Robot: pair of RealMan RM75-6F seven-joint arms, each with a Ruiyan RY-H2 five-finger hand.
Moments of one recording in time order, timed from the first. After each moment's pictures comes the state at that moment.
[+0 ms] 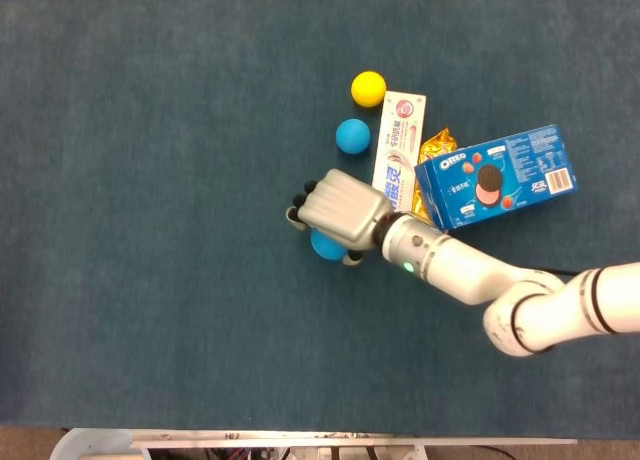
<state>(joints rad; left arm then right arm) -0.04 -0.88 0.06 -1.78 1.55 1.44 -0.05 1.20 -1.67 0.04 -1.52 -0.89 0.69 -0.59</state>
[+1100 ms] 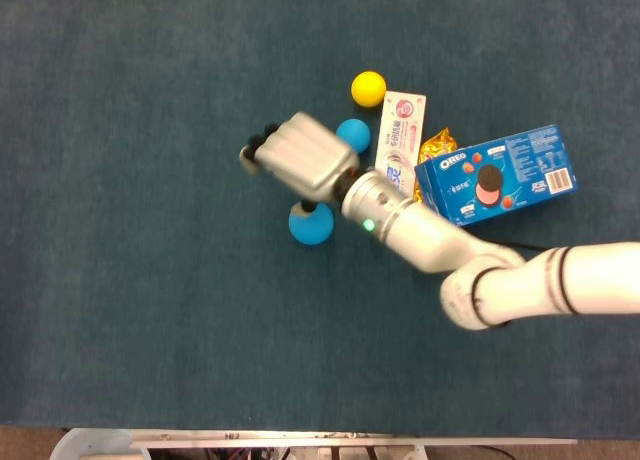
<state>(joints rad) -0.02 -0.87 0.06 -1.80 1.55 1.46 -0.04 1.28 -1.68 0.19 -1.46 -0.75 0.74 -0.57</state>
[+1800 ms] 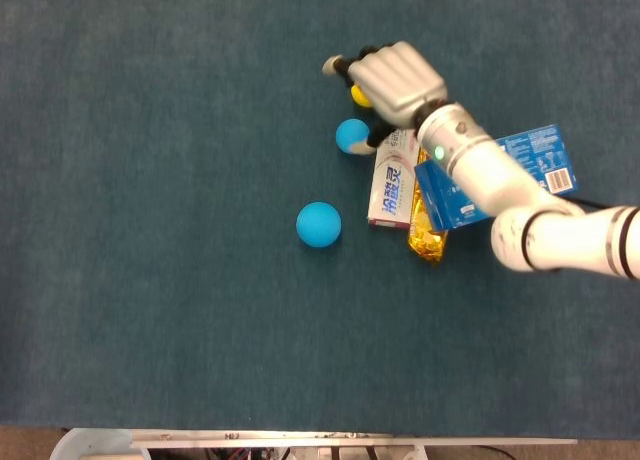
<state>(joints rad) -0.02 -0.89 0.06 -1.76 1.53 1.44 -0.08 1.29 -1.49 0.16 -1.43 -0.43 0.68 -0.54</state>
